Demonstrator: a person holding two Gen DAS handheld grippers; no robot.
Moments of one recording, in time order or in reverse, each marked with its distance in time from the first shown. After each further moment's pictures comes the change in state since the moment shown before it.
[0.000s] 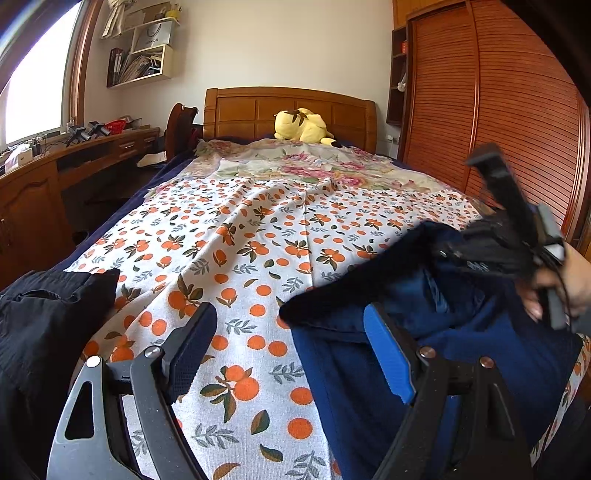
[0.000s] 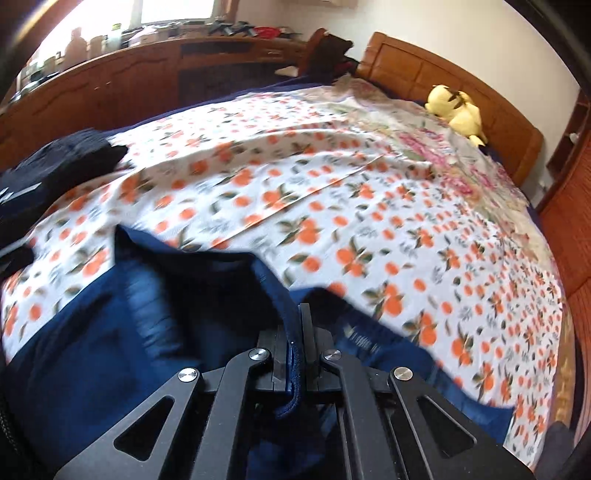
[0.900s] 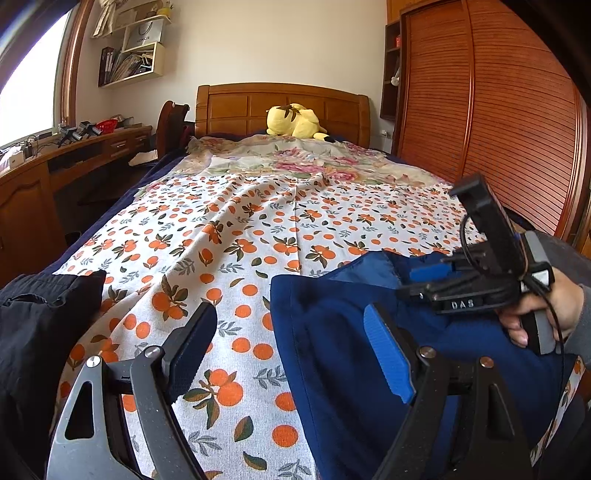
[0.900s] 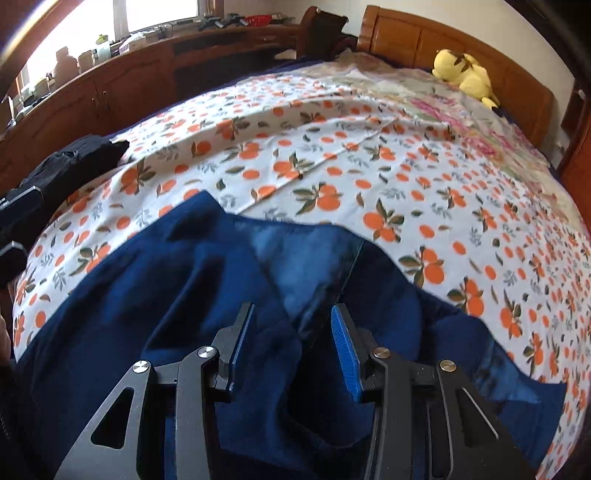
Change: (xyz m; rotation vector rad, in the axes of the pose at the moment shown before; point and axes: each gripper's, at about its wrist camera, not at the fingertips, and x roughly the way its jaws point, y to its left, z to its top) left arm 0.010 -0.011 0.002 0.009 0.017 -0.018; right arm 0.044 0.008 -0.044 0.106 0.081 0.135
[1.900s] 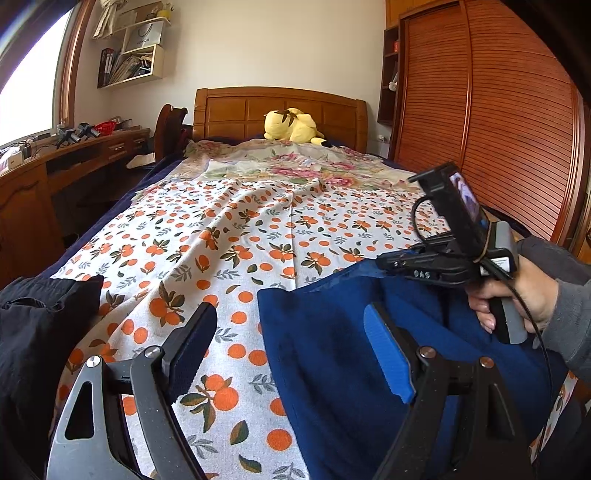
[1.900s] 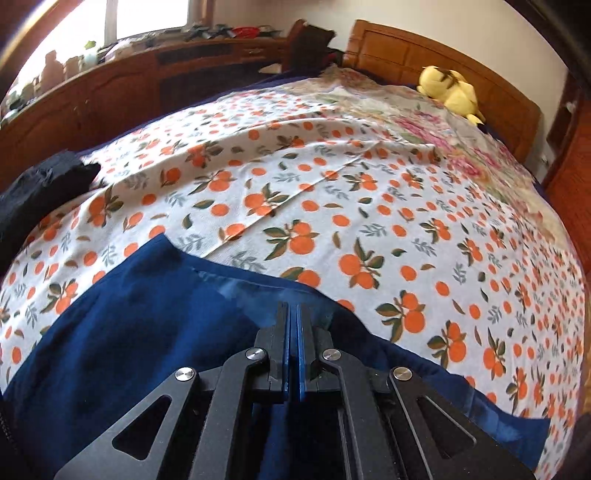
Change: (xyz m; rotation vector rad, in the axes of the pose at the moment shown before) left arm -0.004 -0.004 0.007 -0.003 -0.017 -0.019; right arm 0.011 -0.020 0.038 0.020 -0.093 -0.109
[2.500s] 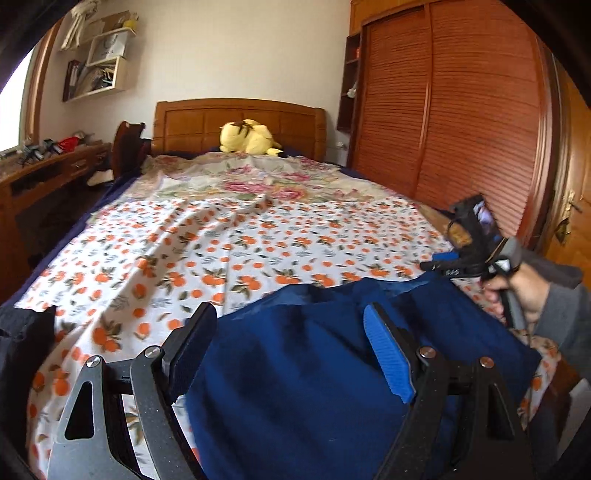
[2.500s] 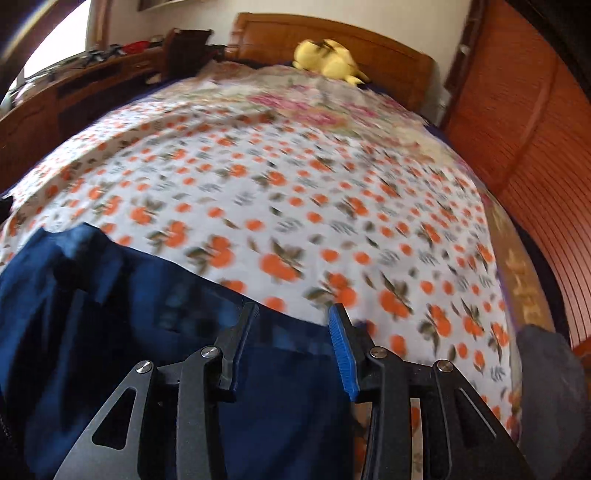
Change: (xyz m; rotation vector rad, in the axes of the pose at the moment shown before) left arm -0.004 -0.066 0.027 0.035 -0.022 -0.159; right arm -0.059 -0.180 -0.099 0.239 0.095 -0.302
